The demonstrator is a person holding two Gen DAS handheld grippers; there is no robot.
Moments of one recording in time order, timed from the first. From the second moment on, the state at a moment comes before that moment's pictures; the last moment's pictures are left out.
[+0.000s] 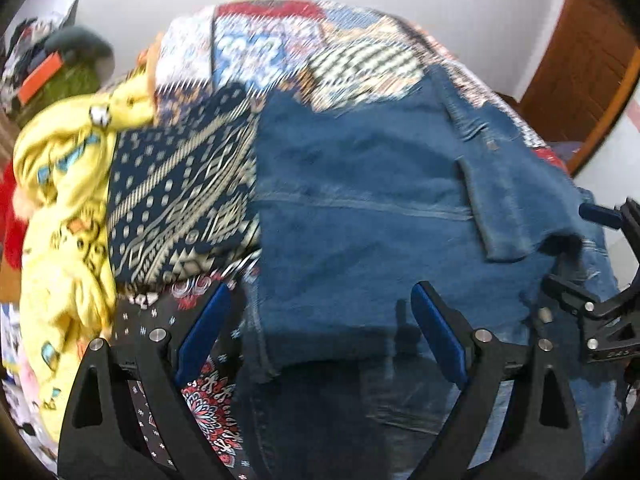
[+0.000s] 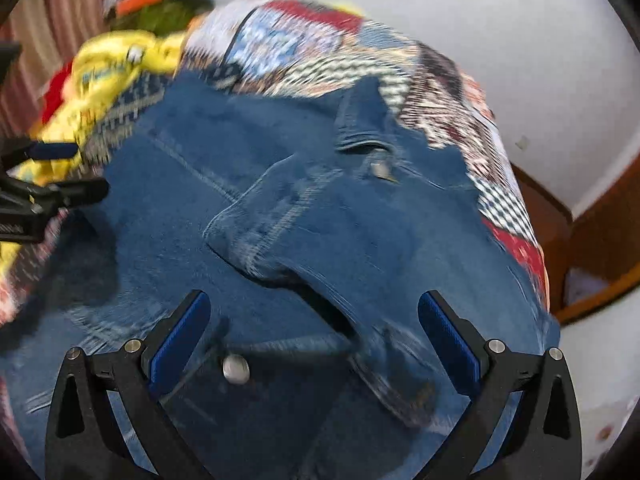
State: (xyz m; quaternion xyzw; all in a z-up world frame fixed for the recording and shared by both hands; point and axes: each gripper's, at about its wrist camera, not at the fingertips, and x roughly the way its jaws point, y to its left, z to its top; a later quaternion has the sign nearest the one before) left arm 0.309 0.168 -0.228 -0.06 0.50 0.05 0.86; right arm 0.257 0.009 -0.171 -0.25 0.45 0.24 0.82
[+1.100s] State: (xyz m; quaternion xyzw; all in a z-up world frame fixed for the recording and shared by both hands) left arm 0.308 0.172 -0.273 -0.09 0.52 0.10 0.84; right arm 0.278 -0.116 -0.110 -0.02 0.43 0.18 0.88
